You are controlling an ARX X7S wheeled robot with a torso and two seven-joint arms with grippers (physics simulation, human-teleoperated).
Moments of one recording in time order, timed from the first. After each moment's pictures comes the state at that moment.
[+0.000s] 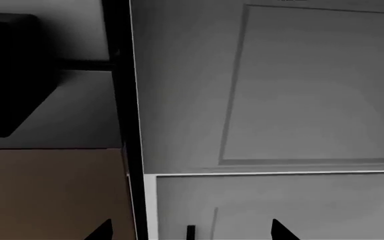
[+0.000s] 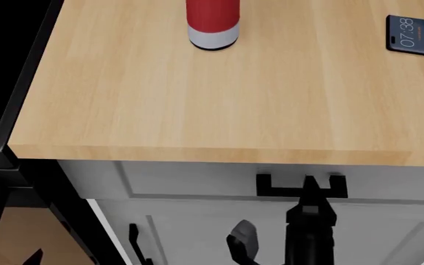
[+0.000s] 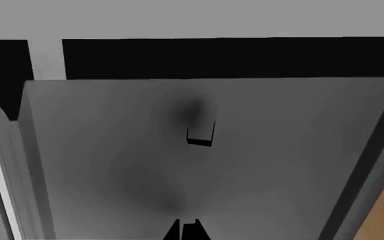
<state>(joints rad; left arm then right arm) -0.04 -0.30 0.40 -0.02 -0.32 0.13 -0.28 0.62 0.28 -0.85 0.60 -0.85 0.59 0.53</state>
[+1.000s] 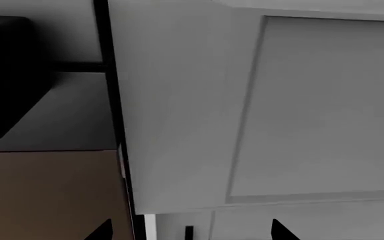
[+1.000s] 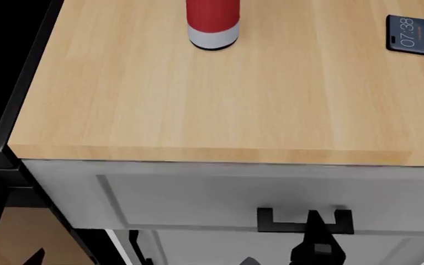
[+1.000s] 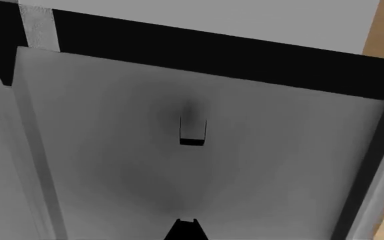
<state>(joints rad) -0.04 -0.31 0.41 -0.02 -0.32 0.14 -0.29 0.40 0.41 -0.84 0.20 -0.86 0.72 0.42</state>
